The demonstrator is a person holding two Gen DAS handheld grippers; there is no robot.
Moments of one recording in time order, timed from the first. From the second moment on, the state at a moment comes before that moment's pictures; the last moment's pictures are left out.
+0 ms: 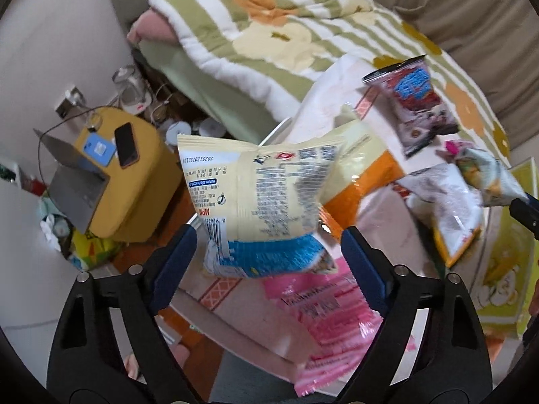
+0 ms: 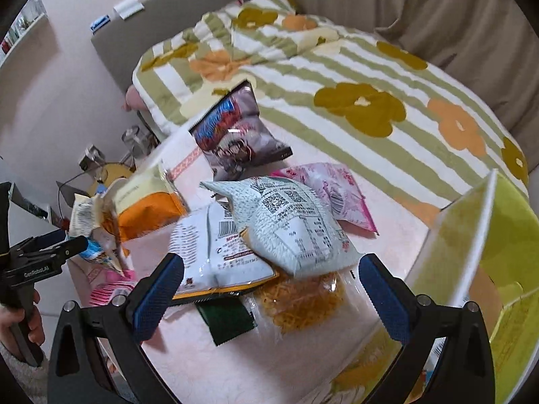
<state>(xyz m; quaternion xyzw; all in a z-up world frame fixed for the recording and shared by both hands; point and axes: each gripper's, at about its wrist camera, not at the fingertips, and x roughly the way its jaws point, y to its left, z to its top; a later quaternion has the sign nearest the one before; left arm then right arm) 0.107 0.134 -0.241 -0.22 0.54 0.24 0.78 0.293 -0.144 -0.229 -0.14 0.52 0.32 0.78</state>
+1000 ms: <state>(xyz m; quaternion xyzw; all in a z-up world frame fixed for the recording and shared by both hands) 0.121 0.134 -0.247 -0.20 0.54 0.24 0.78 0.335 -0.130 -0.269 -0.10 0.57 0.32 0.75</state>
